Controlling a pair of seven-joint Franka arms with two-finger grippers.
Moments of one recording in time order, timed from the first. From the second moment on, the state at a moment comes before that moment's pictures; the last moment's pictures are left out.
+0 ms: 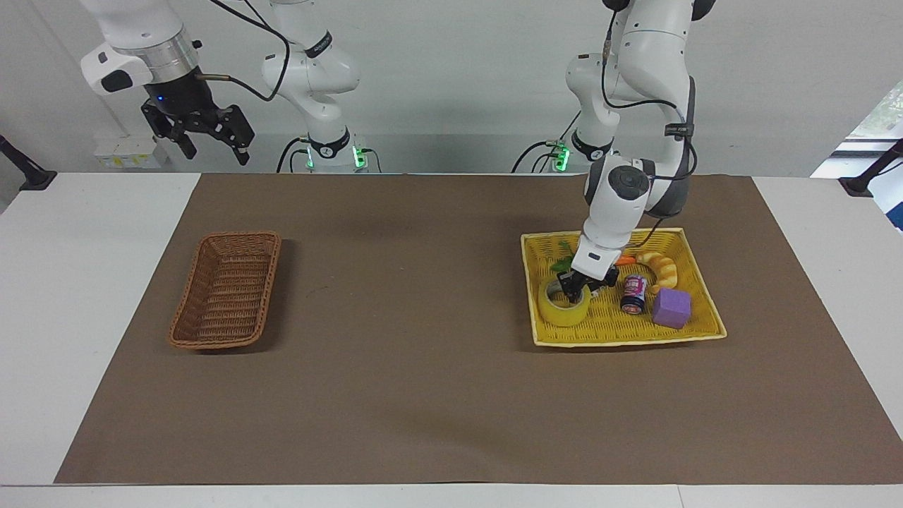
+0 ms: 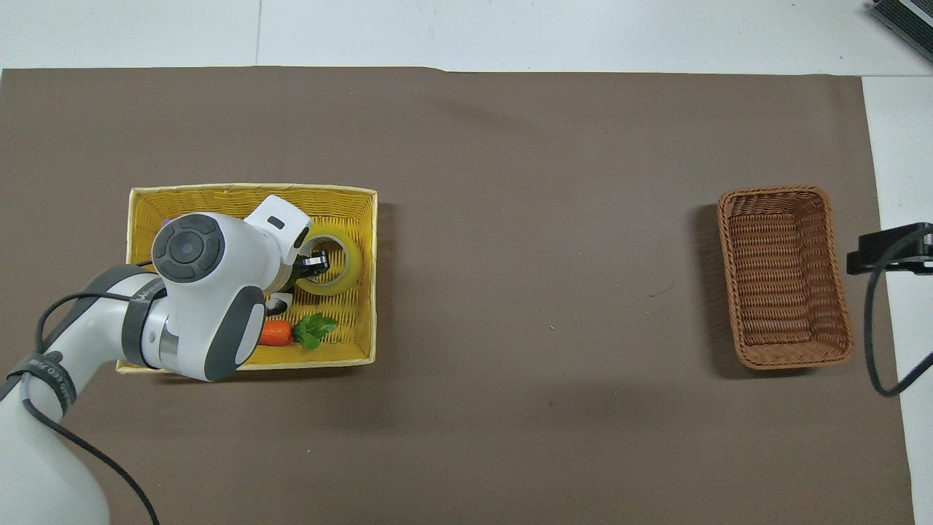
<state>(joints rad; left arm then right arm) -0.27 0.22 -0.07 -2.17 0.02 2.51 -0.55 0.06 -0.08 -0.10 -1.55 -0.01 1.46 0.13</state>
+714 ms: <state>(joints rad) -0.27 0.19 -0.06 -1.94 0.02 2.13 -0.59 0.06 -0.08 -0.10 -1.55 -0.01 1.46 0.13</state>
